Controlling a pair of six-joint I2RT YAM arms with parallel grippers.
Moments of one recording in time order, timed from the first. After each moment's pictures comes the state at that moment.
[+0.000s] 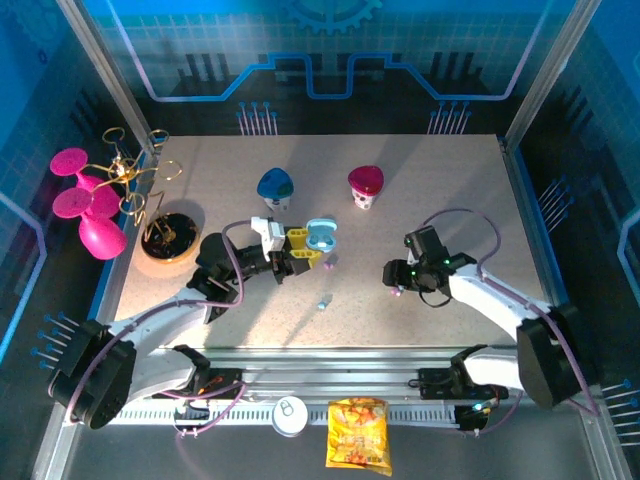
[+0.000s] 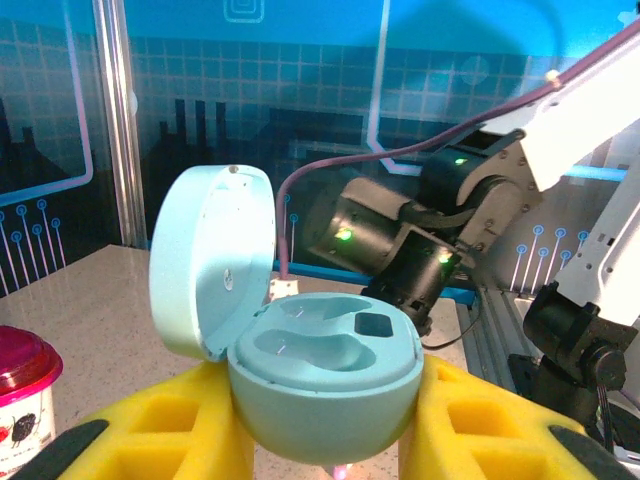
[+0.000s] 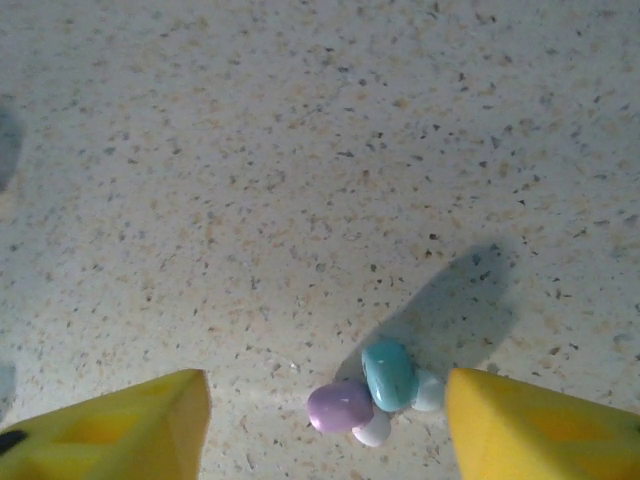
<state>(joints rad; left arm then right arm) -0.48 1.15 0.45 0.87 0.79 -0.17 0.39 1.28 0.65 -0.49 -0.08 0.51</state>
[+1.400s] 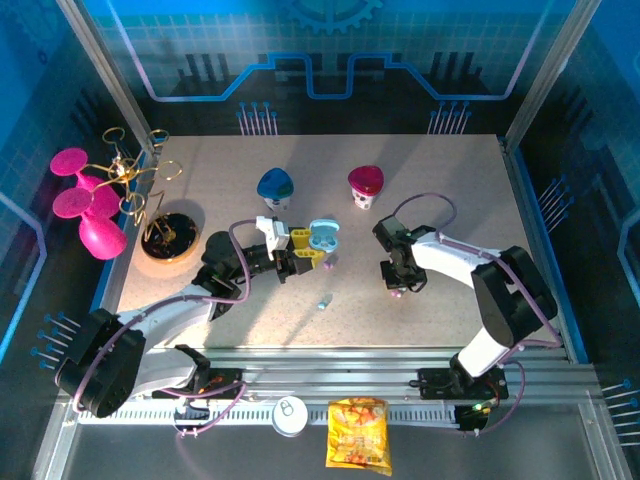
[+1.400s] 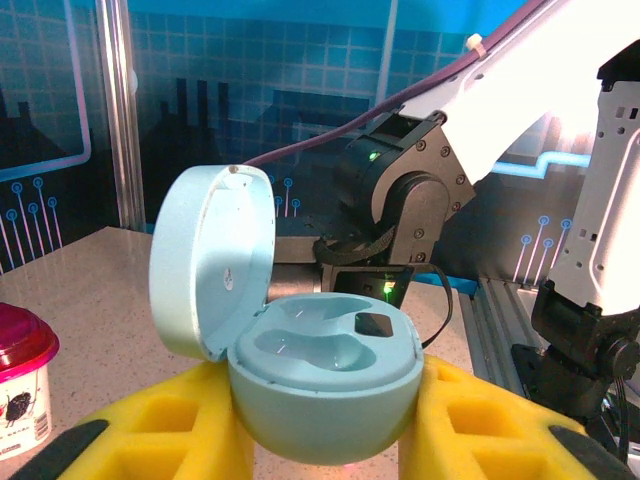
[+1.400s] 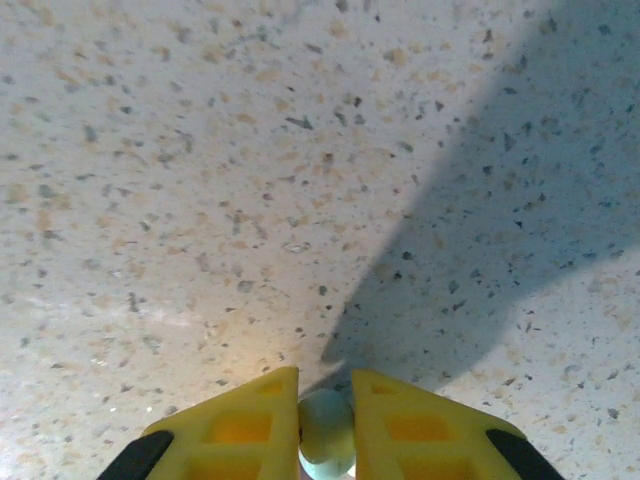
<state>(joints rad) -0.48 1.21 0.45 0.89 0.79 -0.17 0.50 1.61 0.92 -0.76 0.13 0.41</state>
